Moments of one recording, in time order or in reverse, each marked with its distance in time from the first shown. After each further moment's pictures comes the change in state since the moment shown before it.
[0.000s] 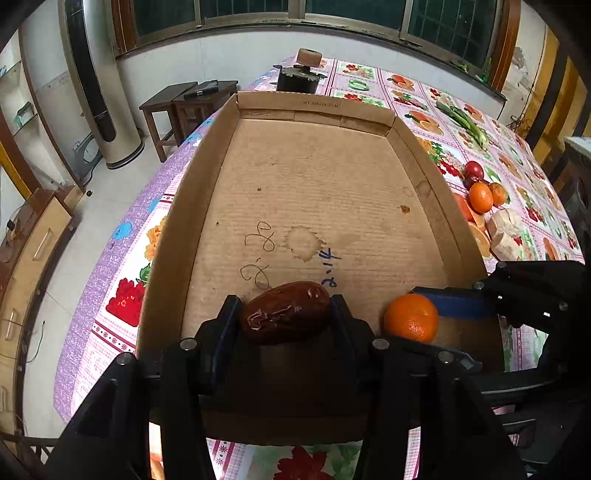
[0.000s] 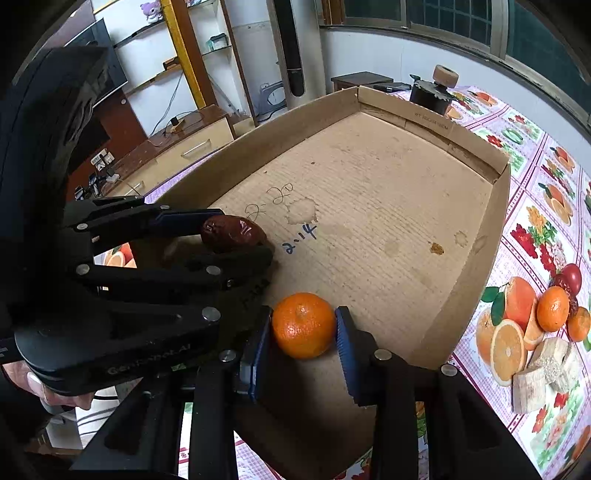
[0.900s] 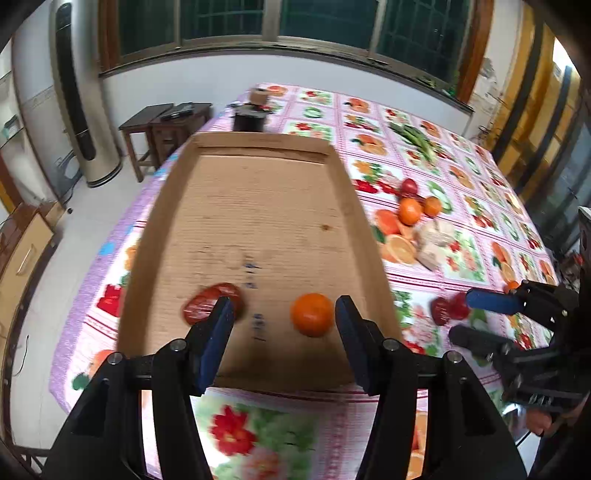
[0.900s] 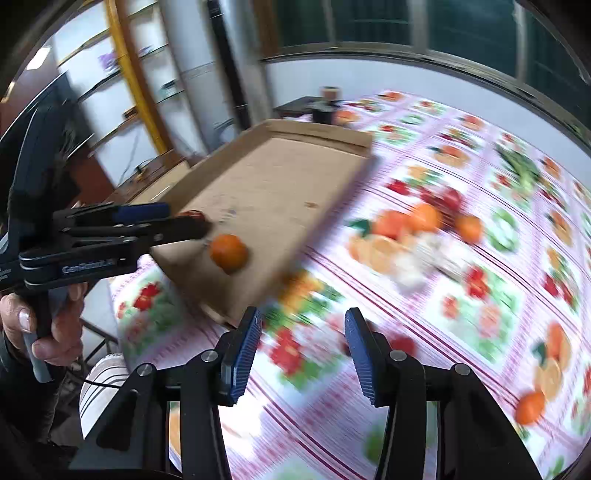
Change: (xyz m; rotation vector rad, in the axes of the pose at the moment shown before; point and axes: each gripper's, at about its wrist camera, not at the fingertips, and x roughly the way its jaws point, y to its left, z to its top) left arm -0.056 -0.044 -0.003 0.032 -0.076 -0.115; right arm -0.114 -0.055 -0.091 0.216 -0.131 -0.119
